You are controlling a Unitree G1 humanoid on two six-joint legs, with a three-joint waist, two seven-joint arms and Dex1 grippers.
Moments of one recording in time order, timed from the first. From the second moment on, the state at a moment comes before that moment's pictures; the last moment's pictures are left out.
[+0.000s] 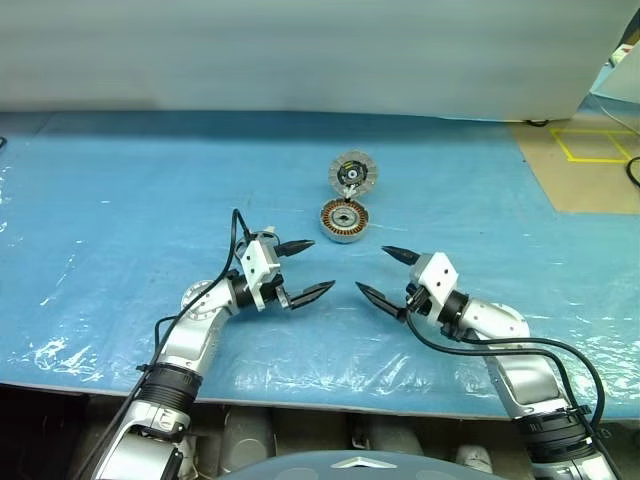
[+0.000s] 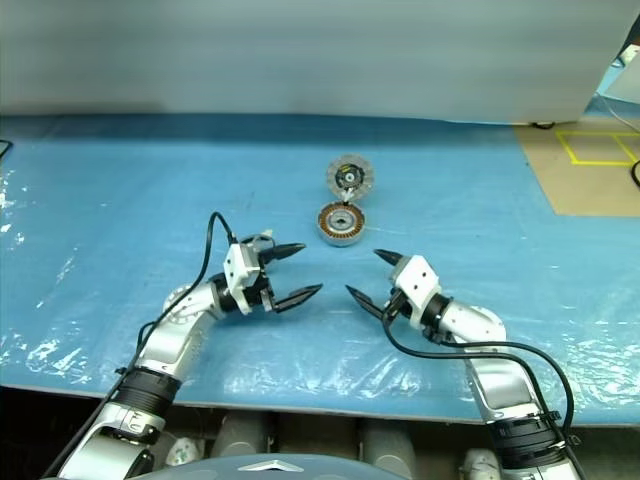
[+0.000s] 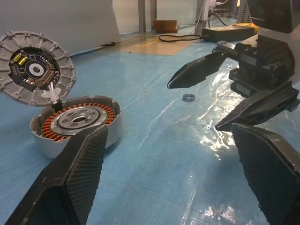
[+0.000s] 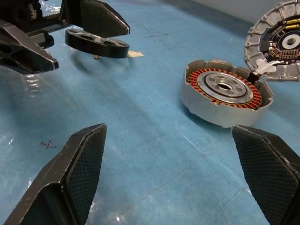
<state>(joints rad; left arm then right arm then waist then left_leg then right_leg) -0.27 0.26 -0.15 0.22 -0.28 -0.21 -1.00 -0.04 -0.47 0.09 -0.17 0.16 0.07 0.71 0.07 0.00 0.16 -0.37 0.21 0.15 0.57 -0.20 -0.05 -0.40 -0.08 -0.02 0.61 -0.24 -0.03</state>
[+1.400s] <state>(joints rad) -0.24 0.29 -0.14 0.22 -0.28 -0.21 -0.97 -0.67 -0.50 0.36 0.37 -0.18 0.03 0.88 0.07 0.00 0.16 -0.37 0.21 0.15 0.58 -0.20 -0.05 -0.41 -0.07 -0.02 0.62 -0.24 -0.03</state>
